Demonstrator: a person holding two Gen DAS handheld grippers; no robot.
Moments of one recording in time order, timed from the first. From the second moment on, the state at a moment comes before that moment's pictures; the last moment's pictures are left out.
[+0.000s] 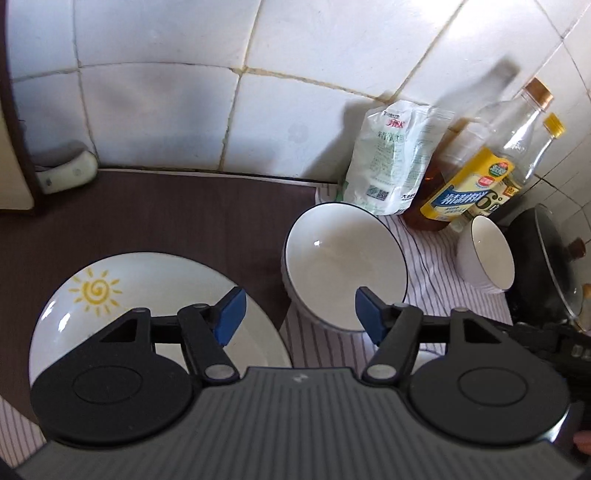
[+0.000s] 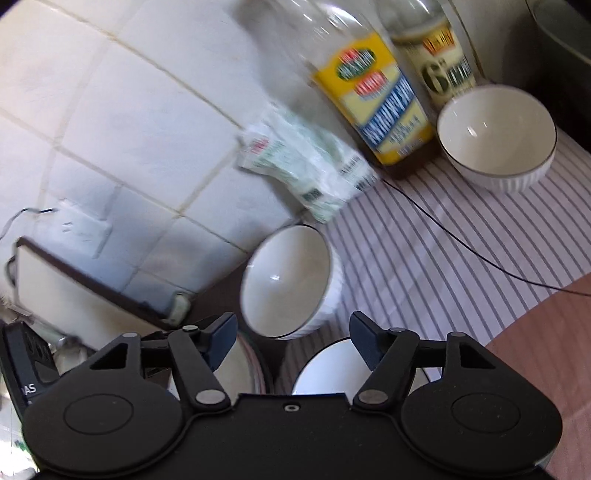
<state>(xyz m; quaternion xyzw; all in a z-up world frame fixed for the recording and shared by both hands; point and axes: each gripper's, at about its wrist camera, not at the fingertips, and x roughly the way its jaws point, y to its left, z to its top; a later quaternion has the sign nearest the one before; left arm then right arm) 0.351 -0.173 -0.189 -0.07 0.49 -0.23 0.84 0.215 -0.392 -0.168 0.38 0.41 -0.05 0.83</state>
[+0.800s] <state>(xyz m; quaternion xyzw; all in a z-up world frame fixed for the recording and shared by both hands) 0.391 -0.198 -0.217 -0.01 0.50 -0.20 0.84 0.263 -0.399 -0.207 0.35 0.44 -0.08 0.82</state>
